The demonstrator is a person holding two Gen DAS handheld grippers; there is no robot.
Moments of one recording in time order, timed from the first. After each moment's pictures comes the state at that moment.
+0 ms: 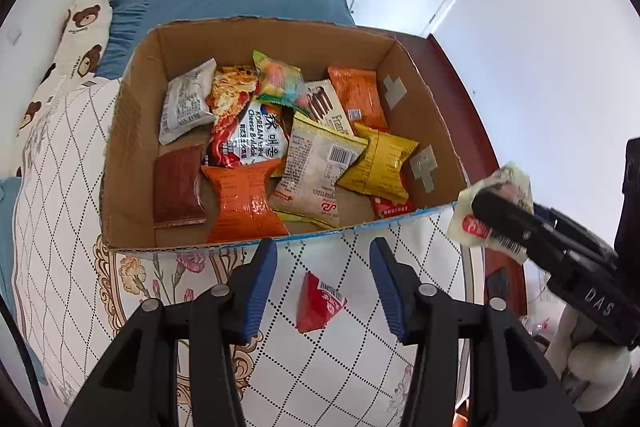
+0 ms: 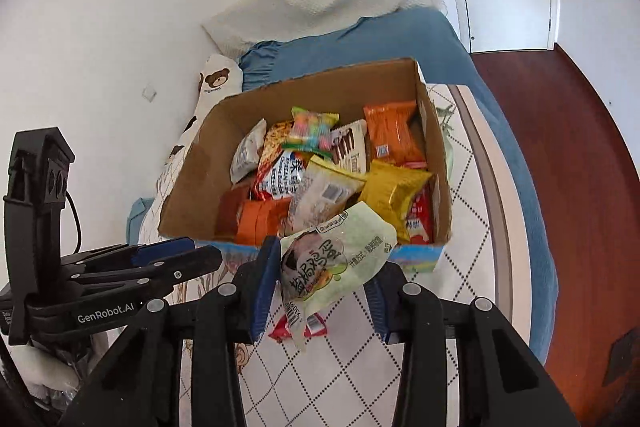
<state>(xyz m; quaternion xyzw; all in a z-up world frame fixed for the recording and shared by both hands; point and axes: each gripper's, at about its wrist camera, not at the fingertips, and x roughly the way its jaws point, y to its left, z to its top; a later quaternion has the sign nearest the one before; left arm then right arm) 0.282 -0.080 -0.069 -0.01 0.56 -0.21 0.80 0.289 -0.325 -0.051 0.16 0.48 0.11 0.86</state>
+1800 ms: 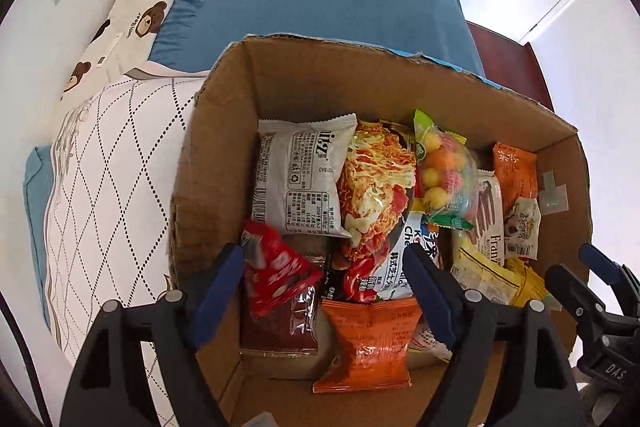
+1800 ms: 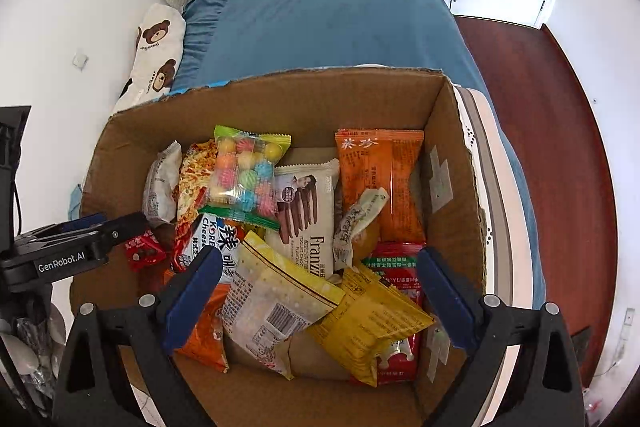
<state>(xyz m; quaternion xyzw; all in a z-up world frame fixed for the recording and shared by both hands) 0.454 -0.037 -0.128 -0.01 0.62 -0.05 0.78 0.472 -0.297 -0.117 0.09 0.59 0.04 0.80</state>
